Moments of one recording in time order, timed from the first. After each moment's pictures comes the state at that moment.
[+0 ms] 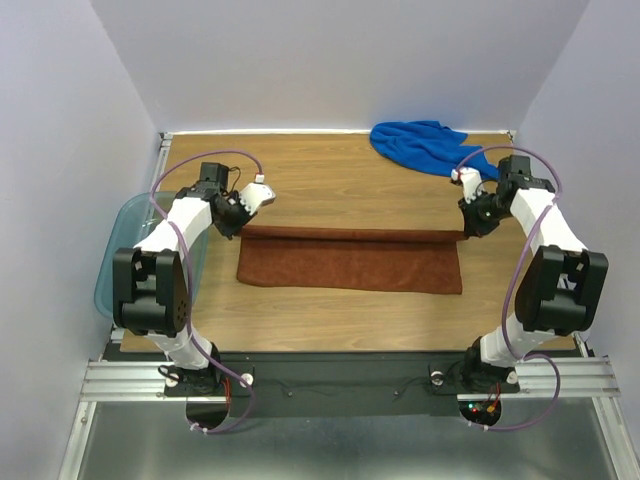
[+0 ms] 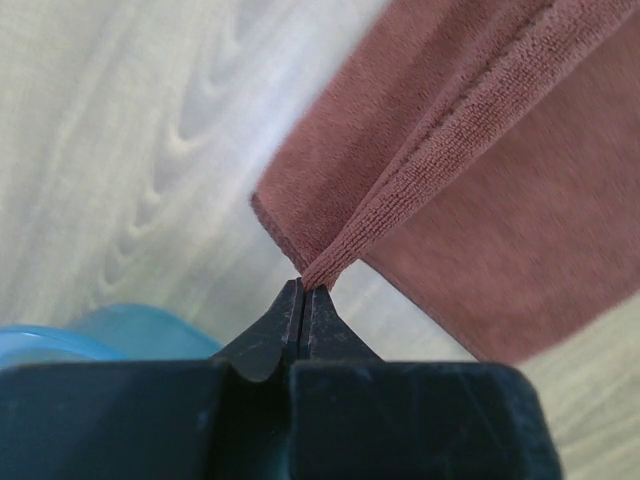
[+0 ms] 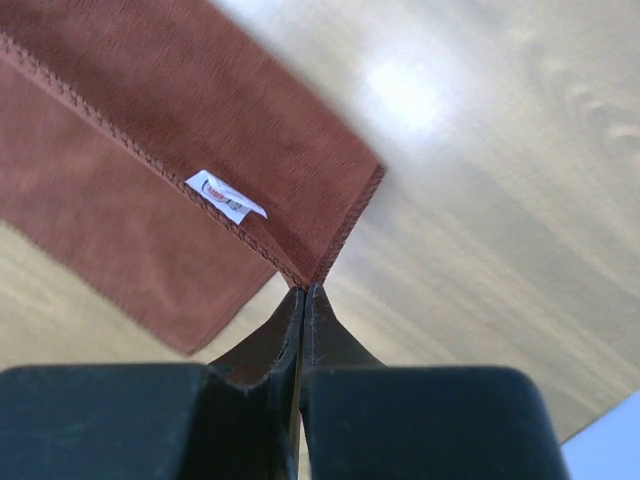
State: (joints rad) left arm -0.10 1.61 1.15 -0.62 0.24 0.81; right arm -0.18 1.61 1.27 -0.87 -0.38 -0.76
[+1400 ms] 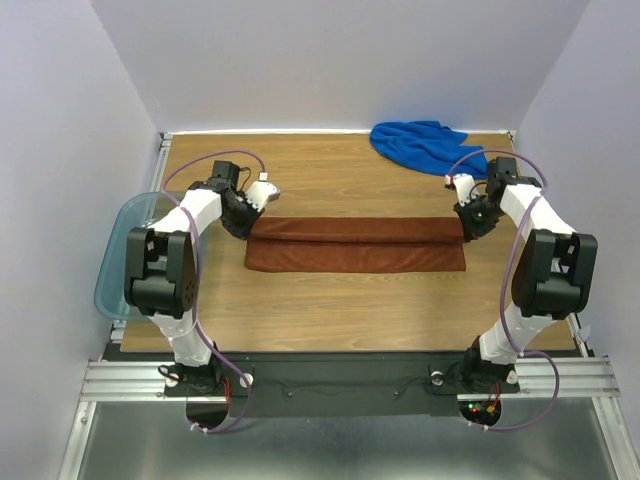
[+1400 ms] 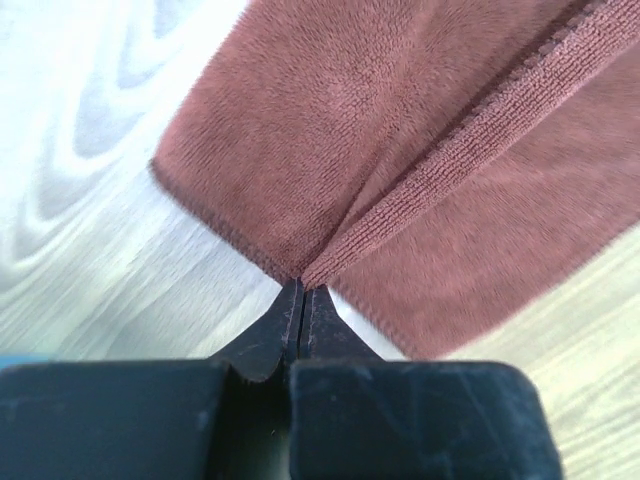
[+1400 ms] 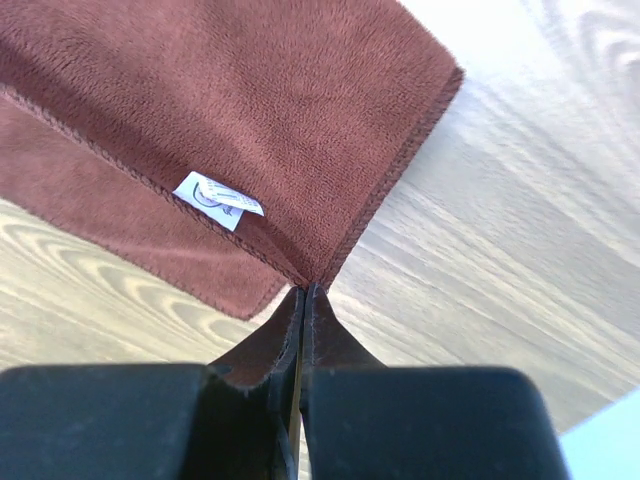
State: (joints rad) left arm -0.13 1.78 1.21 -0.65 0.26 0.64; right arm -0.15 1.73 1.27 -0.84 -0.24 -0.71
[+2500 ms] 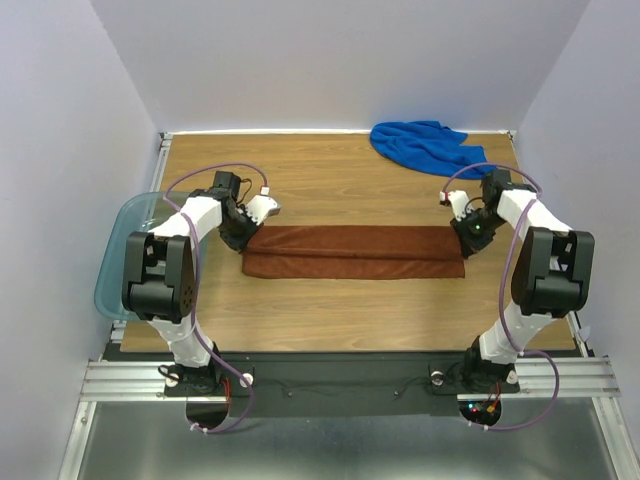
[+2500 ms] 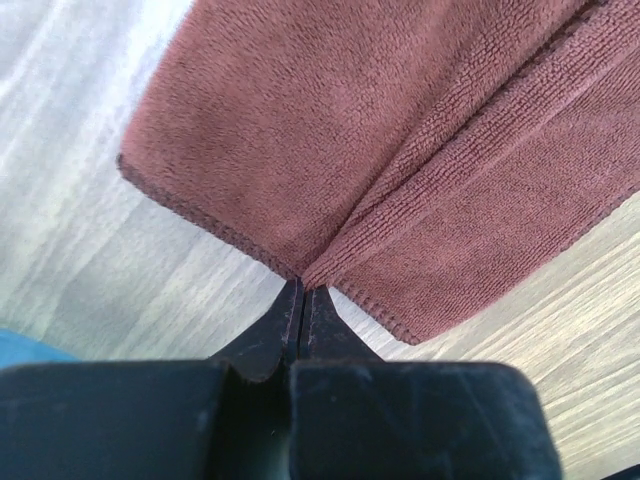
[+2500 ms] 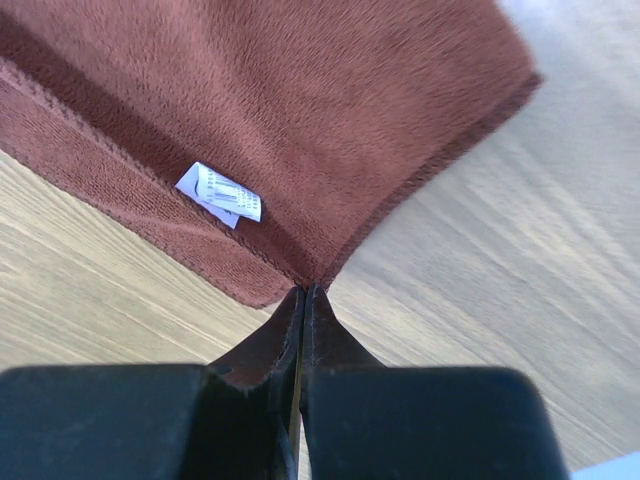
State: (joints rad) left arm -0.14 1.71 1.12 -0.69 0.22 0.70; right arm -0.15 1.73 1.19 -0.91 -0.26 -0.78
